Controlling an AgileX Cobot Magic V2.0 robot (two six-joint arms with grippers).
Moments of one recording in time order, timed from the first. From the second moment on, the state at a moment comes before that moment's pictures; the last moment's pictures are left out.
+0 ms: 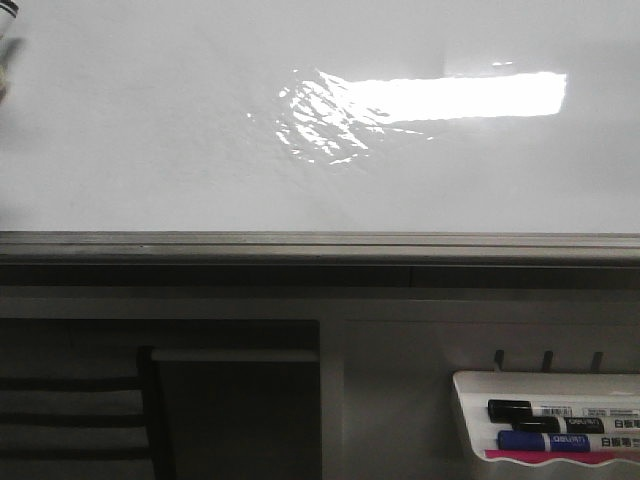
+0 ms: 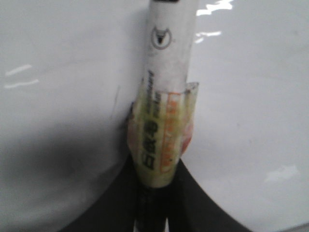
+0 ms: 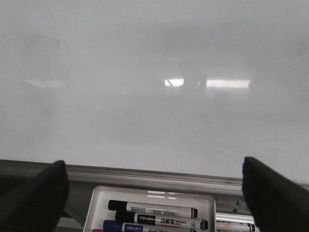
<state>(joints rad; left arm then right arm) -0.09 1.33 -0.89 -0.18 0.37 0.42 0.00 0.66 -0.54 0.20 0.42 -0.14</state>
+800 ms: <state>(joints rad) -0.51 1.26 -1.10 -0.29 1.08 0.60 0.22 1.06 -0.99 0.64 1.01 -0.91</state>
